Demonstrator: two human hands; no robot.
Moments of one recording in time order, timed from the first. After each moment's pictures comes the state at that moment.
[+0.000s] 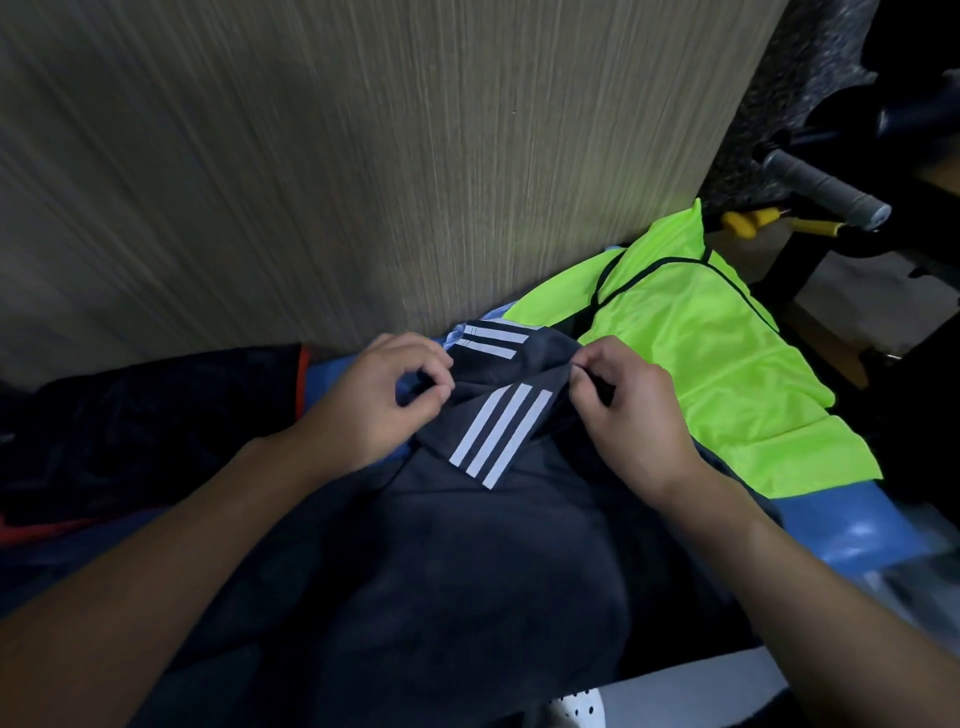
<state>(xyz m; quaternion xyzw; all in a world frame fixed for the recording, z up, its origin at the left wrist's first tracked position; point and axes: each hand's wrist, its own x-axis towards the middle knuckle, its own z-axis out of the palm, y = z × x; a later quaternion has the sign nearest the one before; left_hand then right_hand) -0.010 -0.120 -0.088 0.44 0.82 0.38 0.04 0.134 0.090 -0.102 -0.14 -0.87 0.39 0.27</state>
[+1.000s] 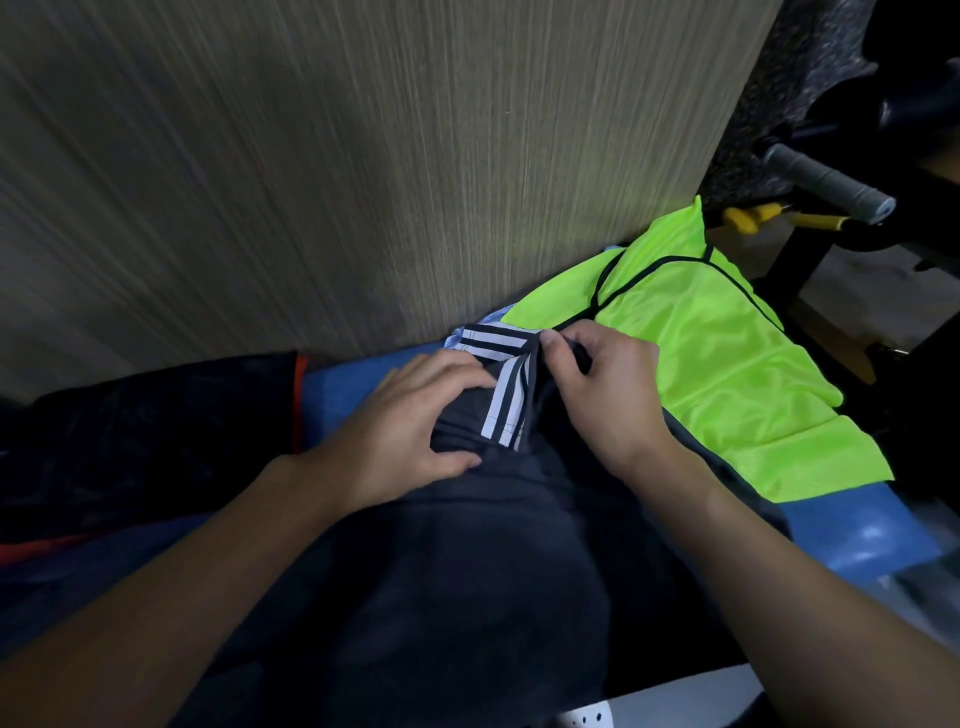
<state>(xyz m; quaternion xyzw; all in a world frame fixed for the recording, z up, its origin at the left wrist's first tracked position) -0.002 -0.111 -0.100 0.54 0.79 0.27 0.02 0.102 0.080 -0.089 -0.19 -0.85 0.37 0.32</state>
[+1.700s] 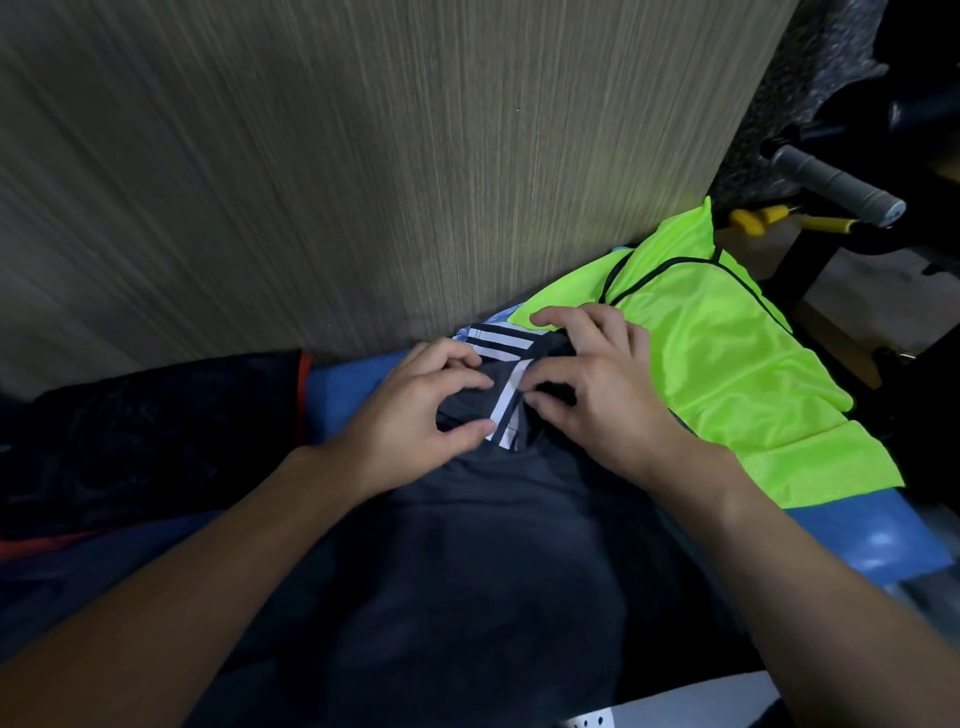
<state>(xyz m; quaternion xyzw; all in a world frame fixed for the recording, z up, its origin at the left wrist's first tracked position) -0.010 -0.101 -0.110 0.52 0.79 0.33 -0.02 0.104 0.091 -0.097 -0.02 -0.96 0.16 0.24</state>
